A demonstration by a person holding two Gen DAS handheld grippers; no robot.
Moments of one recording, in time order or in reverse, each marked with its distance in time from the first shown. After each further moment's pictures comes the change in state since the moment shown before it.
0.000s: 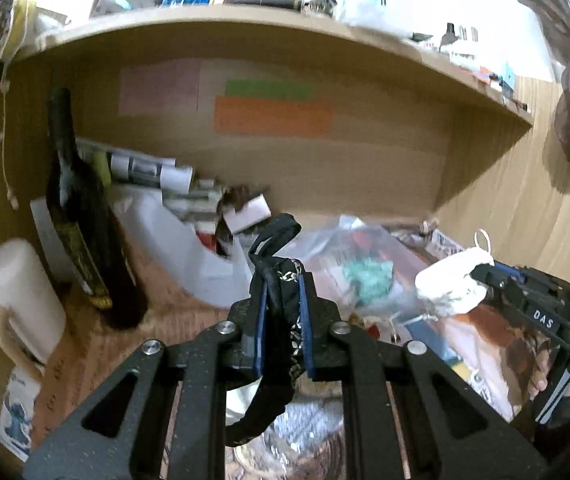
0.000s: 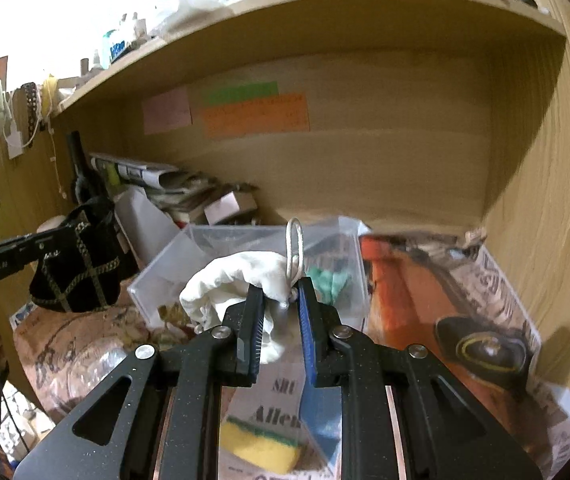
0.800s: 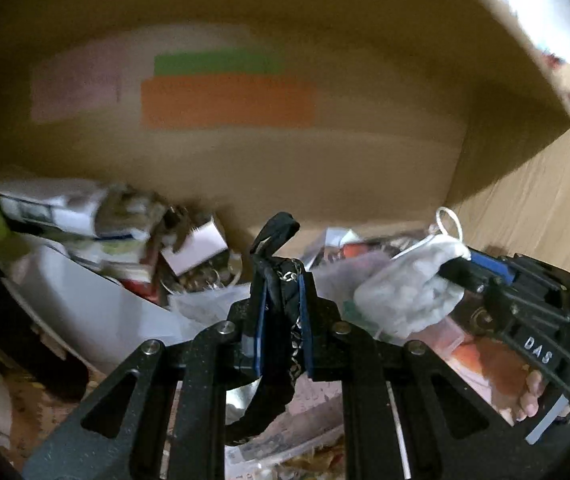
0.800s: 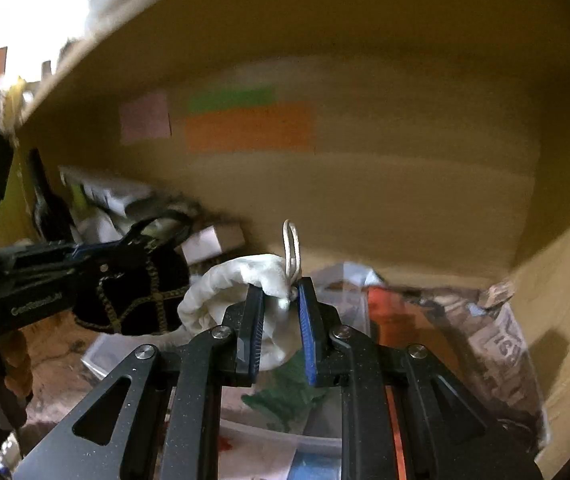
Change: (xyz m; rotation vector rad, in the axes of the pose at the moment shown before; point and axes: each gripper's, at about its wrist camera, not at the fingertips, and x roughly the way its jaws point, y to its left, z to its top) left arm 0.141 -0.026 0.056 0.038 0.130 -0.058; right arm 0.083 -0.011 0.050 -0.047 0.039 0.006
